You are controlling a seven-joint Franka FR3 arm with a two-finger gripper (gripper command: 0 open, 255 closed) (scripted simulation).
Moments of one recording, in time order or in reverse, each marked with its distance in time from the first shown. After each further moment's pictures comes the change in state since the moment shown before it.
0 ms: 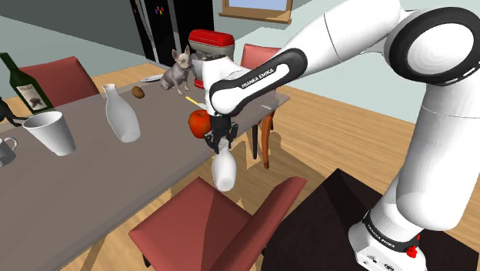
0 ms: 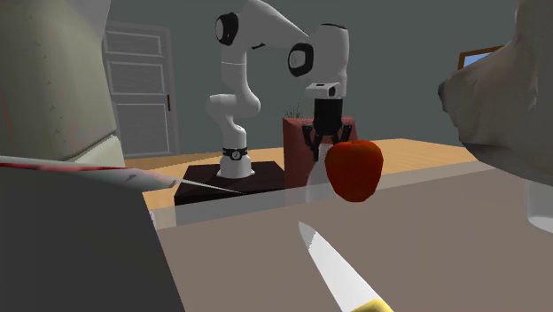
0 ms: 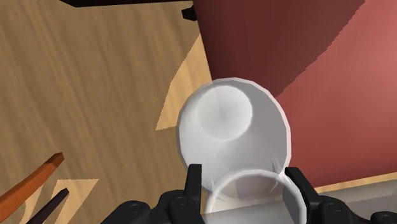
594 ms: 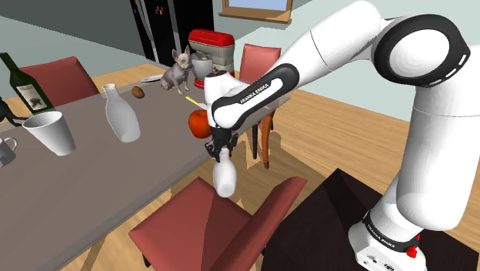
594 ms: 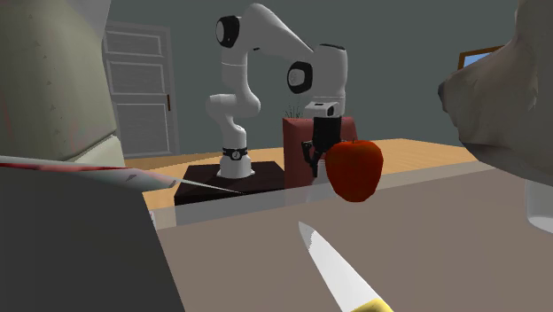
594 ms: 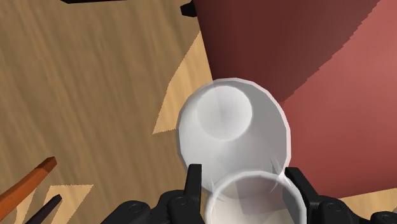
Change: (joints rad) arm 0.006 0.067 -0.010 -0.039 -0.025 0.103 0.012
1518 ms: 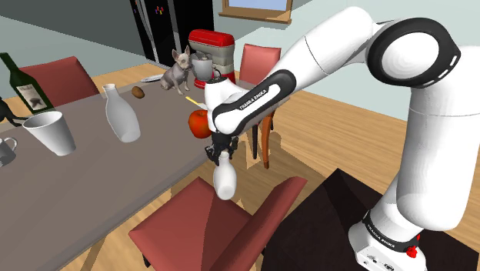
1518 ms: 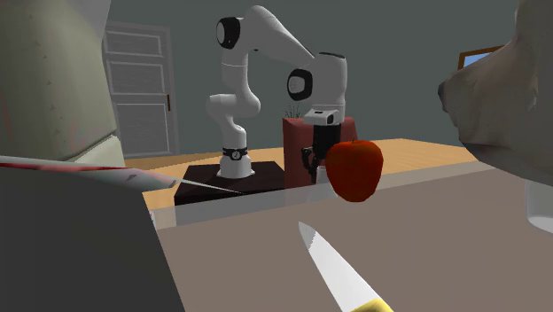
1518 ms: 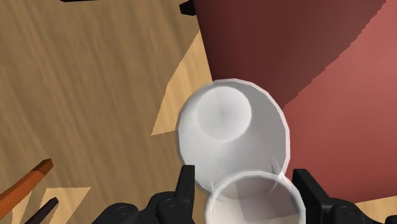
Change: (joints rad) arm 0.005 0.032 -0.005 -0.012 -0.012 0.042 0.008
